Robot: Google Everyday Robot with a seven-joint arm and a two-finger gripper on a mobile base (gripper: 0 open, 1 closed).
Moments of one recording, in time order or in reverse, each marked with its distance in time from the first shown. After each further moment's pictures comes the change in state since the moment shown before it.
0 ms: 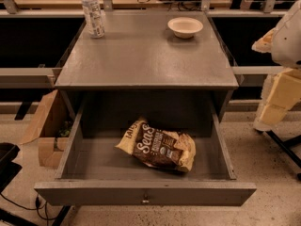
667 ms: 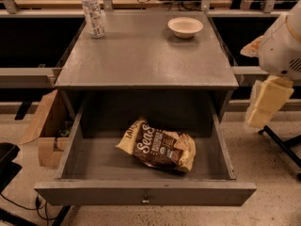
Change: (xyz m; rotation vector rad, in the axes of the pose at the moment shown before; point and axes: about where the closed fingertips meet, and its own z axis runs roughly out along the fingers) arm -0.008 -0.005 0.024 0.007 -0.038 -0.046
